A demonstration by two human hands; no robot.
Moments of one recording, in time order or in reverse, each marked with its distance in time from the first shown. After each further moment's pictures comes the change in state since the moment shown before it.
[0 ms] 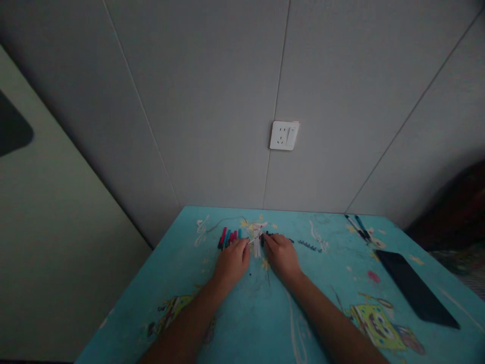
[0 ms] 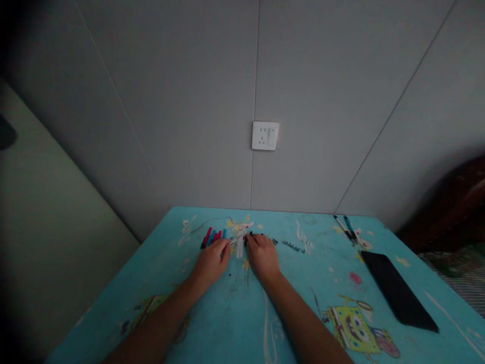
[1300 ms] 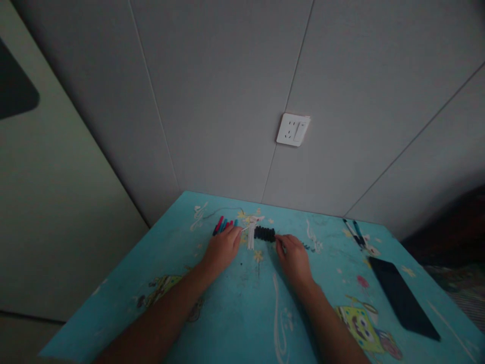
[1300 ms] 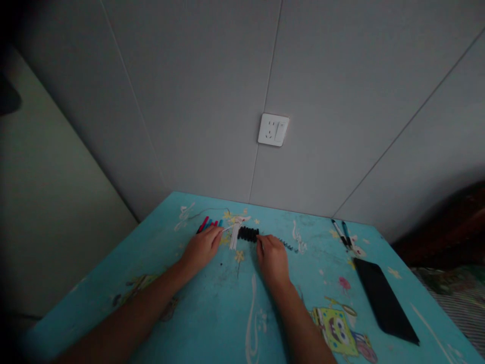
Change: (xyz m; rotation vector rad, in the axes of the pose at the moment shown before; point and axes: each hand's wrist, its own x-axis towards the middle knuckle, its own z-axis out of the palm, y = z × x) left_hand 0.003 -0.005 -0.006 0.048 0.046 -0.005; right_hand -0.025 0.037 -0.034 0.240 0.116 0.046
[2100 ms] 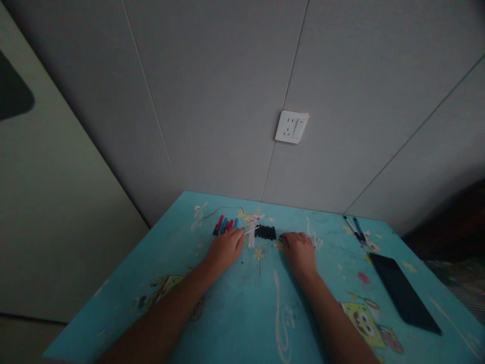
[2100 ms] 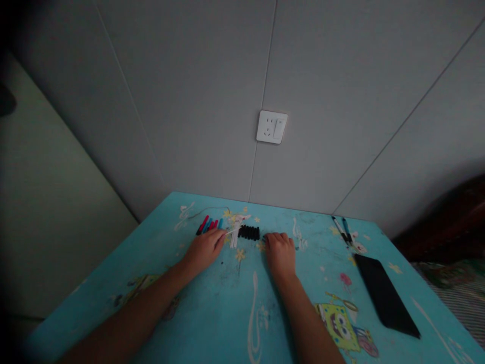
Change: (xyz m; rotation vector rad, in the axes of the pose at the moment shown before) left_hand -0.002 0.003 0.001 -0.005 -0.088 0.034; right_hand 0.001 0.018 0.000 -0.315 -0.041 0.039
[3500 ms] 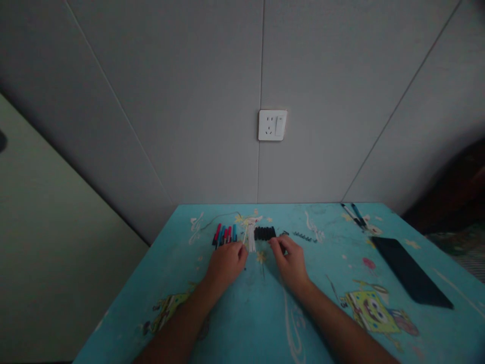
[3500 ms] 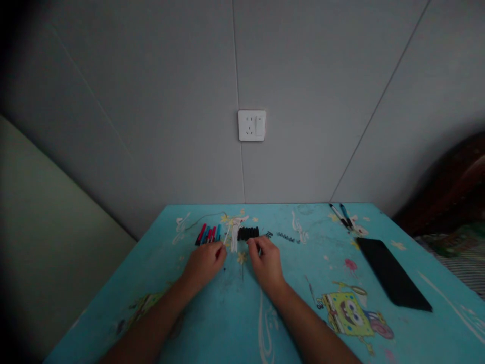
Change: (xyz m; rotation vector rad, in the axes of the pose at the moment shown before) left_hand -0.004 0.017 -0.010 0.166 -0.183 -0.071; right_hand -0.011 -0.064 -0.013 0.760 0.107 0.227
